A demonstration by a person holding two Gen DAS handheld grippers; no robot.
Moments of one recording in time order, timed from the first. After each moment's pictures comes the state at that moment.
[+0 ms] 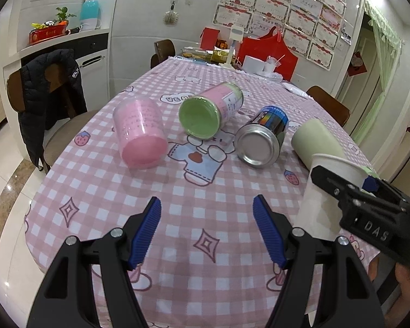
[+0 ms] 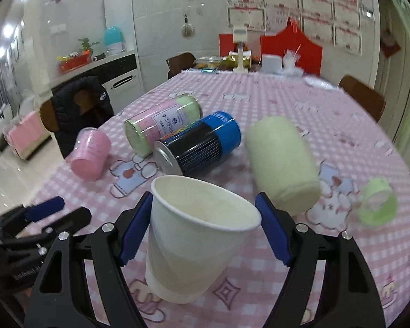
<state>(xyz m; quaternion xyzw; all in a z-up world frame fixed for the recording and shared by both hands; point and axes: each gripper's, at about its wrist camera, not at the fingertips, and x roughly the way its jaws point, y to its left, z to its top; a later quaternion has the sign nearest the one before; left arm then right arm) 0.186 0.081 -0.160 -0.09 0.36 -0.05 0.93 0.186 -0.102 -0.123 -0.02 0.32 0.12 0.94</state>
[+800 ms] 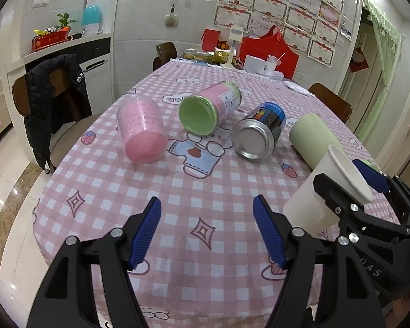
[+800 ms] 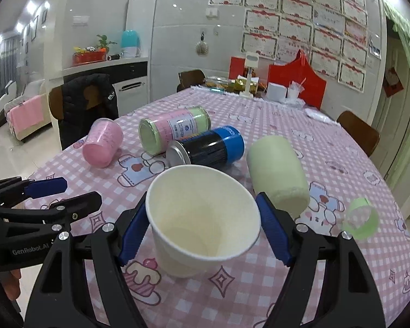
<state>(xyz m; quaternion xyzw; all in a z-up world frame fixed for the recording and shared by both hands) 0.167 0.075 -0.156 -0.07 0.35 -0.04 0.93 0.151 -0.084 -0.127 -0.09 0.26 0.12 0.95</state>
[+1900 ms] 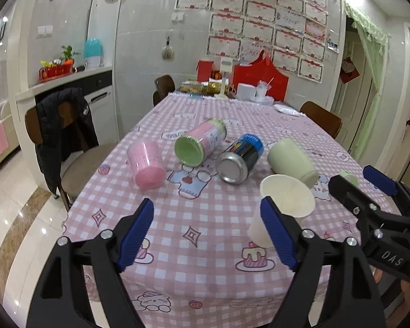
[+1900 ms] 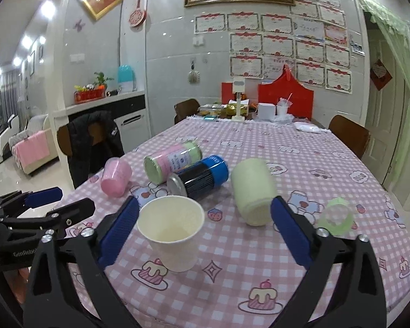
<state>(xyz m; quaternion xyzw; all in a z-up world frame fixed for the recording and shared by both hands) 0.106 0.055 -0.095 -0.04 0.28 -0.03 0.96 0.096 -0.127 -0.074 -0.01 0.20 0.12 0.97</state>
